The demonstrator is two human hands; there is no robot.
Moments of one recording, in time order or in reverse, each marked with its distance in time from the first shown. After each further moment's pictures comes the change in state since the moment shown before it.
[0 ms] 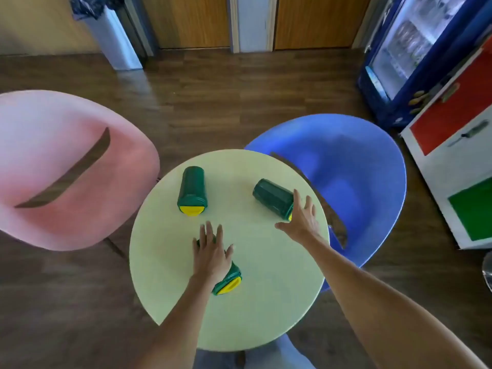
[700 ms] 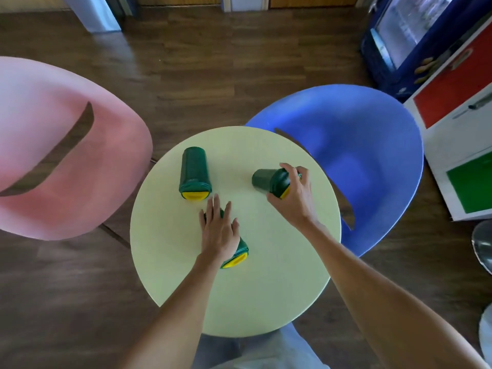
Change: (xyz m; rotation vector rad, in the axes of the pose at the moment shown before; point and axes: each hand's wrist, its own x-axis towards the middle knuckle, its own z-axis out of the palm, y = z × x) left_hand 0.039 -0.013 0.004 -0.073 0.150 0.095; right_hand 0.007 -0.040 0.026 0.313 0.259 -0.225
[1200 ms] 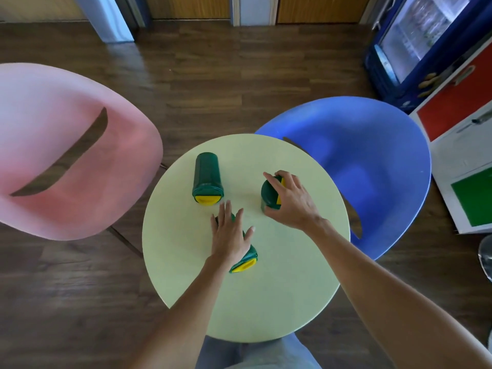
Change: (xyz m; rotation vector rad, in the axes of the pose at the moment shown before) left_hand -0.007 -0.002 -0.017 -0.072 -0.066 0.036; right_hand 0.008 -0.025 0.008 -0.439 -0.279 -0.281
